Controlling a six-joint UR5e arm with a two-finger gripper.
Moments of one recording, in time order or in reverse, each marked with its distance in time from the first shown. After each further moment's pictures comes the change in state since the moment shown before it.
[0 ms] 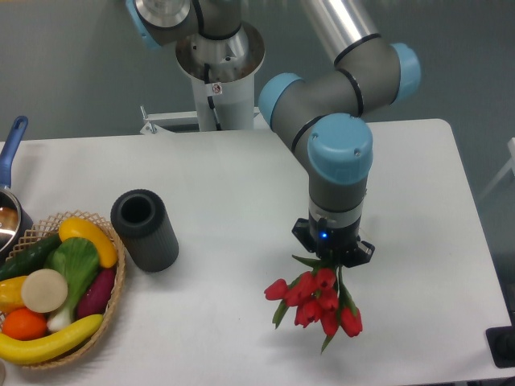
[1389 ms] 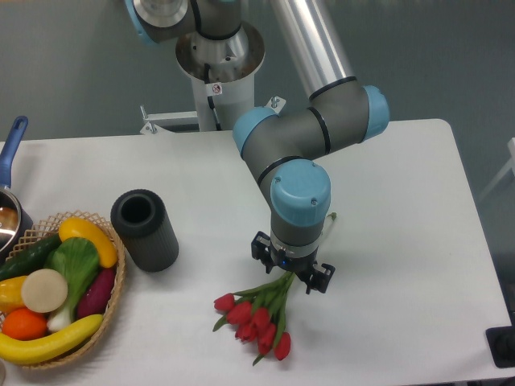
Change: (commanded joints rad) arm -0.049 -0.037 -0.034 0.006 -0.034 -0.049
